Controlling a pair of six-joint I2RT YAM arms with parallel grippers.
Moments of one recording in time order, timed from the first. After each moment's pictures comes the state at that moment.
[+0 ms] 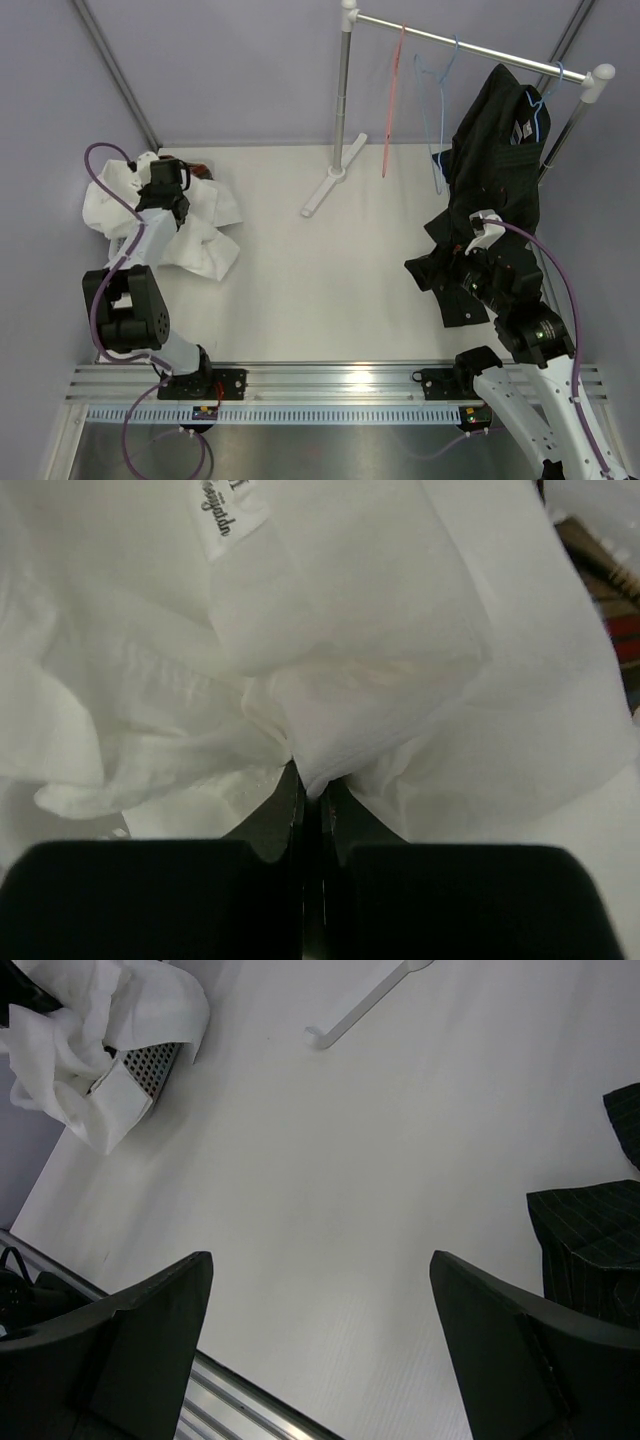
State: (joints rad) left arm 0.10 1.52 1.15 -0.29 -0.52 -0.34; right arm 0.30 0.52 0.81 -0.61 -0.25 0.36
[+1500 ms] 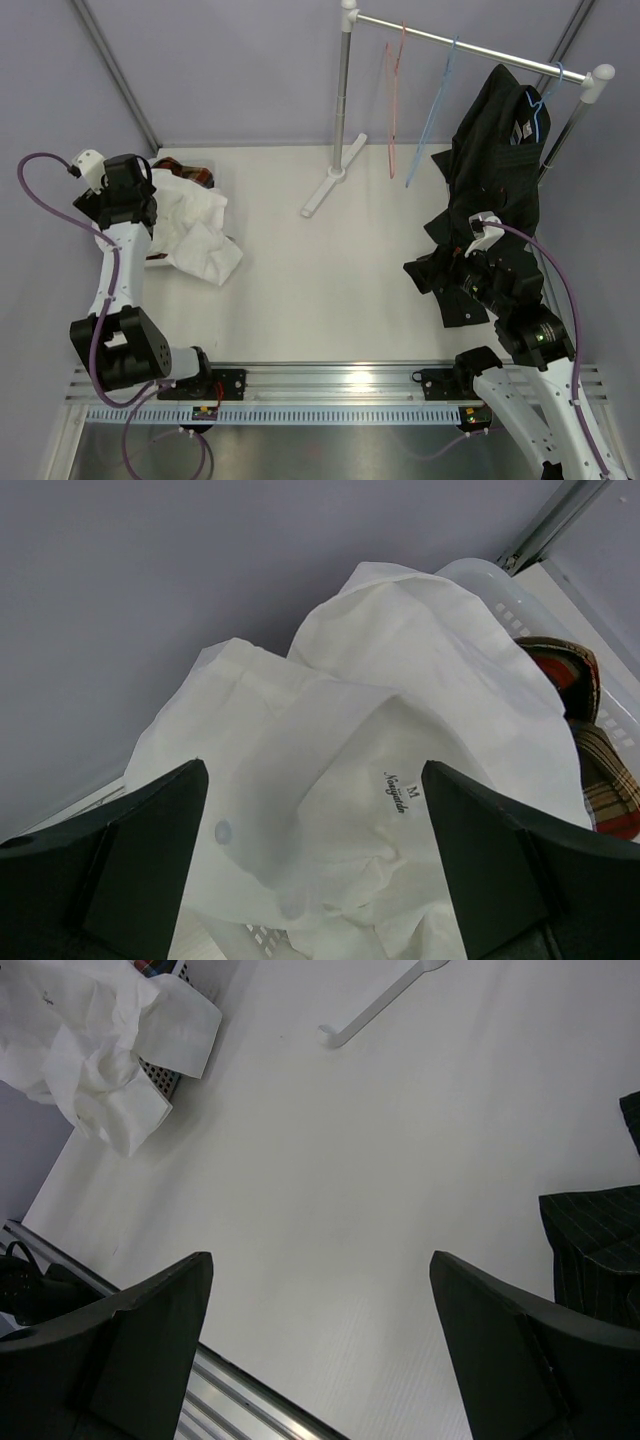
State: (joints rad) left arm 0.25 1.33 1.18 -0.38 -0.61 -0.46; right arm 0.30 0.50 0.80 -0.60 -0.28 0.36
